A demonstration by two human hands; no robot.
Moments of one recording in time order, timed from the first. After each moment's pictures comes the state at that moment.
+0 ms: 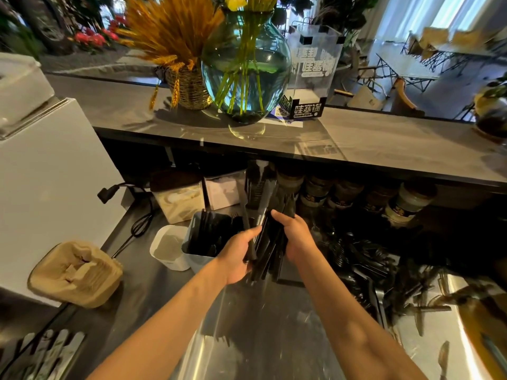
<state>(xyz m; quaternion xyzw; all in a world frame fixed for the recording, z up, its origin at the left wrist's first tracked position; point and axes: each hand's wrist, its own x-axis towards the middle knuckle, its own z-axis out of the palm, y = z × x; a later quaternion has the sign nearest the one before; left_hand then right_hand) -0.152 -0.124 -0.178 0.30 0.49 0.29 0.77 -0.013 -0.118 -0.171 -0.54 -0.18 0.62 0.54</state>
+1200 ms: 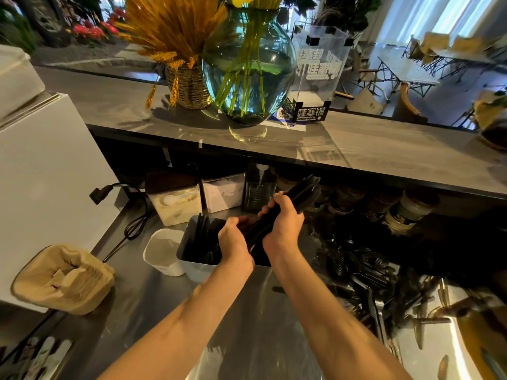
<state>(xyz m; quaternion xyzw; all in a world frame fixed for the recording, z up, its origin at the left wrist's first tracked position) -0.122 -0.104 -0.158 0.07 0.55 0.53 0.65 -0.057 -0.091 -0.140 -0.45 -0.08 0.51 0.73</state>
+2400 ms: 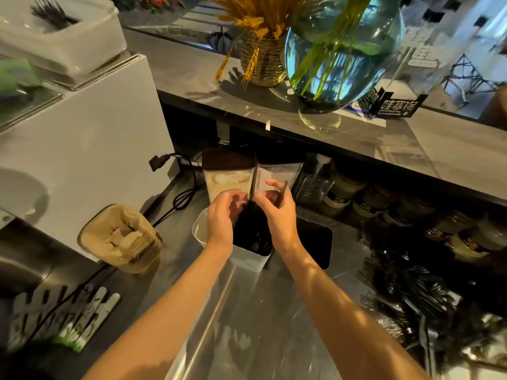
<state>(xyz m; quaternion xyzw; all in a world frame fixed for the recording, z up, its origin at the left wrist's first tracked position) -0.258 -0.063 -0.218 0.27 0.51 0.63 0.52 -0.141 -0.056 -0.203 -0.48 -0.44 0.52 0.55</state>
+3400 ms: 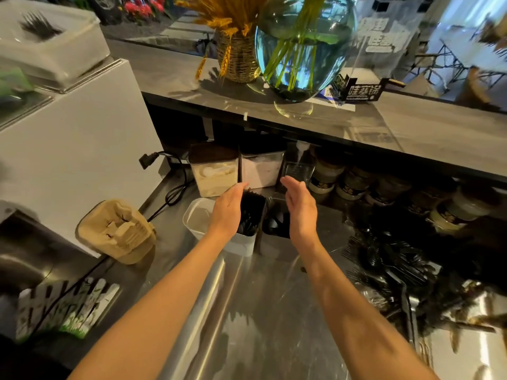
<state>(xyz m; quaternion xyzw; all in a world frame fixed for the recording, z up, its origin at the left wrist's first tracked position) -0.233 -0.084 -0.214 0.58 0.57 0.43 0.40 -0.072 -0.094 -0.200 -0.51 -0.38 0.51 0.57</state>
